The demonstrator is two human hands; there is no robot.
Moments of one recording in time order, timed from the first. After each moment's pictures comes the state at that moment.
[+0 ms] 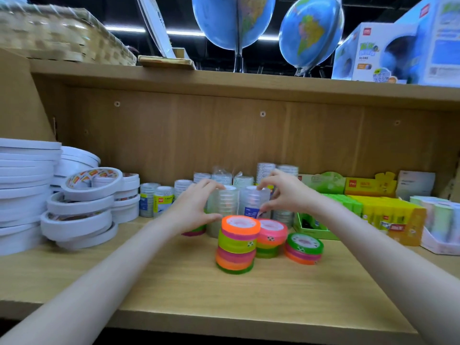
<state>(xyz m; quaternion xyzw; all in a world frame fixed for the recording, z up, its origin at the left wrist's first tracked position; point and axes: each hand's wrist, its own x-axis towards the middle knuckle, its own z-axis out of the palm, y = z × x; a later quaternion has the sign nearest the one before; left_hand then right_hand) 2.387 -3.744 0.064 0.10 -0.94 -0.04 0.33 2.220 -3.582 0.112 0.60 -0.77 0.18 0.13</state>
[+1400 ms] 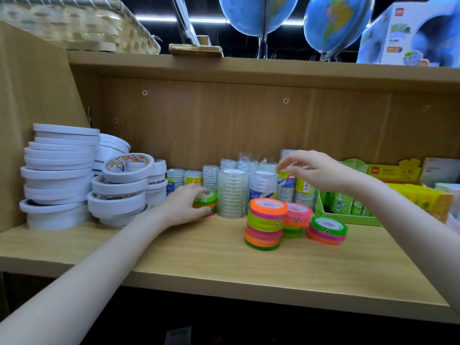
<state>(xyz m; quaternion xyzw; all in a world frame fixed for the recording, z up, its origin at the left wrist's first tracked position) 2.448 -3.771 0.046 0.23 -0.94 -0.08 0.24 2.261 -3.560 0.131 0.62 -0.74 0.23 0.13</state>
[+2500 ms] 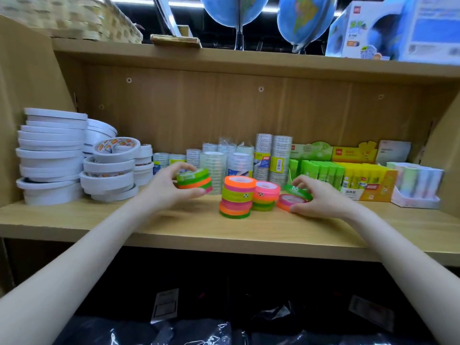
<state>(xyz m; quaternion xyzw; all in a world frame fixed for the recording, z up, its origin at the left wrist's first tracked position) 2.488 -3.696 0.049 0.19 -0.84 -0.36 0.36 2.243 -3.485 0.053 0.49 -0.84 0.22 0.05</state>
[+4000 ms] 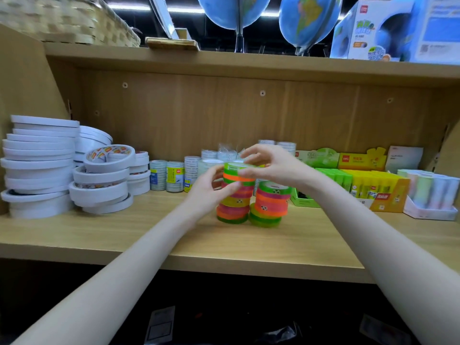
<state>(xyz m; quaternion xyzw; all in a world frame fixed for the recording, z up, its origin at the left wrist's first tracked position) 2.415 -3.673 0.051 0.10 -0.80 -0.46 0.39 2.289 -3.553 0.115 0.60 -0.71 0.36 0.01</state>
